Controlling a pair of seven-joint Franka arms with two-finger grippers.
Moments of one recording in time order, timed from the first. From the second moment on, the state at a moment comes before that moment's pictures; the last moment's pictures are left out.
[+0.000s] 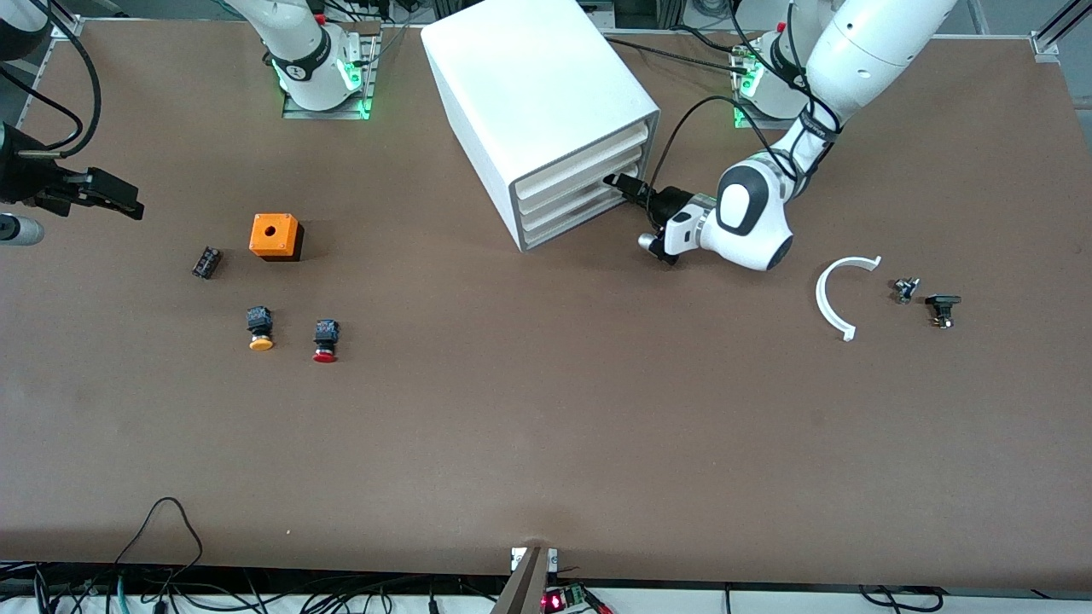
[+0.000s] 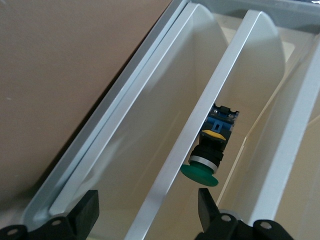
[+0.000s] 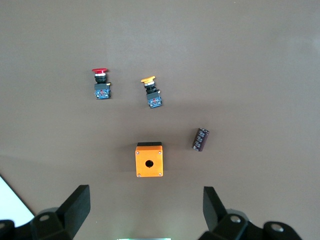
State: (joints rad) left arm -0.08 0.52 -0.38 -2.26 -1.10 1.99 0.67; right arm 0.02 0.03 -0.07 -1.63 -0.04 1.56 -0.03
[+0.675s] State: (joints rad) left arm -0.07 0.49 -0.38 -2.28 -1.12 2.02 0.68; right arm 0.03 0.06 -0.07 -1.63 -0.02 1.56 -0.15
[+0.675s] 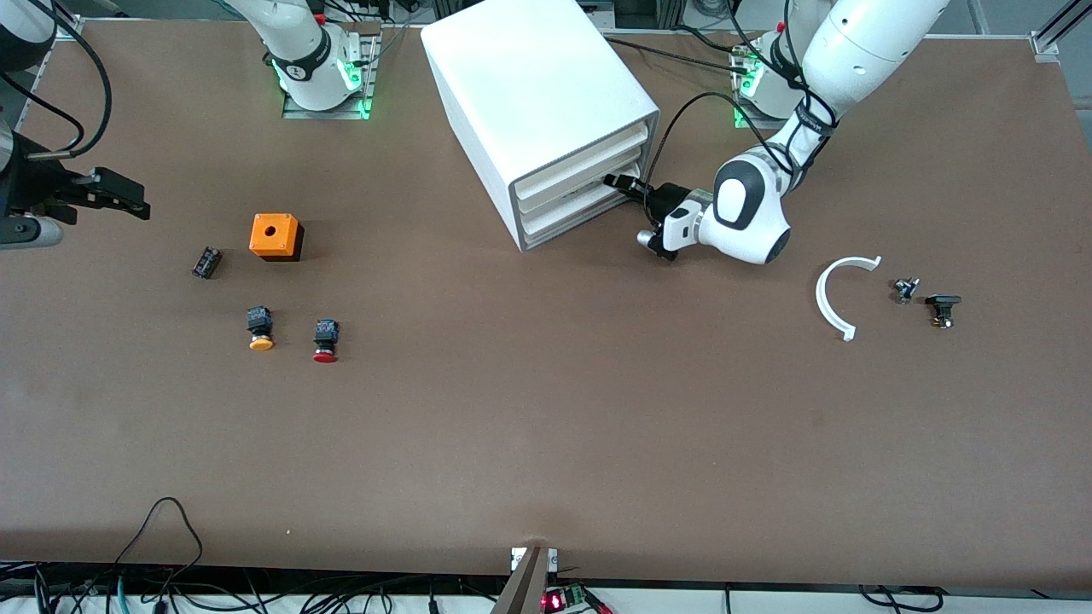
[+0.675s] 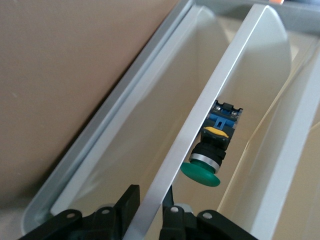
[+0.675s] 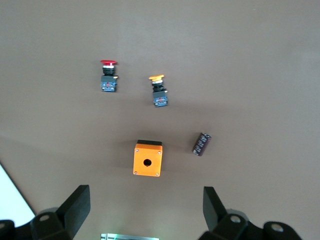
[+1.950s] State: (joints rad) left arm 0.21 0.20 -0.25 -2.18 -0.99 2.21 0.71; right arm 0.08 0.39 0.20 -1.35 0.08 1.64 -0.35
